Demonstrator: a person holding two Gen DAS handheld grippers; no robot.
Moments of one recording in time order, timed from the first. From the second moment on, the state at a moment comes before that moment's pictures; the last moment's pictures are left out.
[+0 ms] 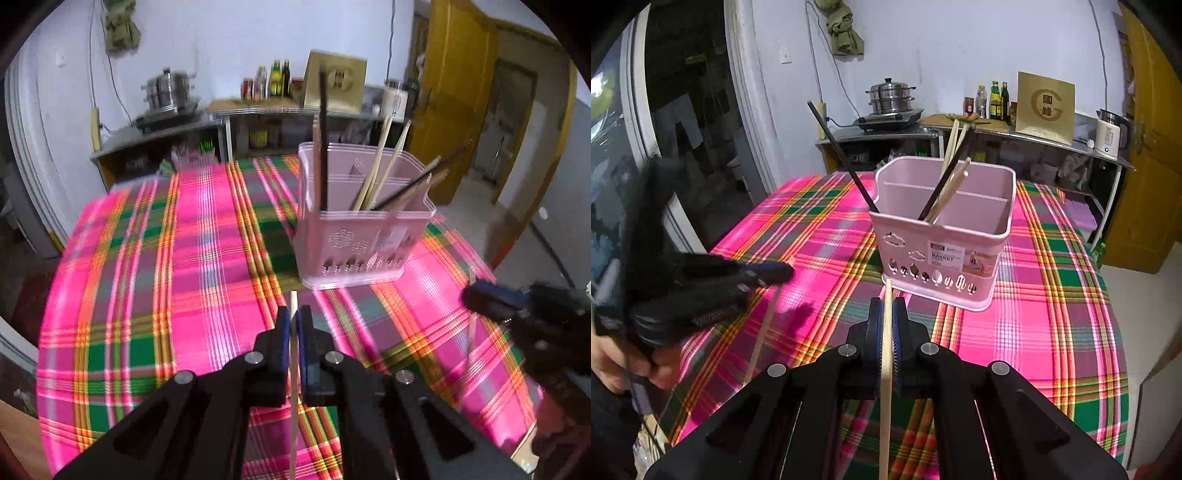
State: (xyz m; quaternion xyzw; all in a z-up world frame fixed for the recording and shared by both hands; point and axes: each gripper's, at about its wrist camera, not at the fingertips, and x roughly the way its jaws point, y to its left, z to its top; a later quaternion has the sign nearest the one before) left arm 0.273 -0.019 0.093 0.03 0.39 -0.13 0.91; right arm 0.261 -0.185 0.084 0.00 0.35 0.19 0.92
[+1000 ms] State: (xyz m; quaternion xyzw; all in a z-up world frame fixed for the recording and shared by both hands) left arm 0.226 -0.022 0.153 0.02 0.33 -0.17 0.93; right arm 0.226 -0.193 0.129 -0.01 0.30 0.19 0.94
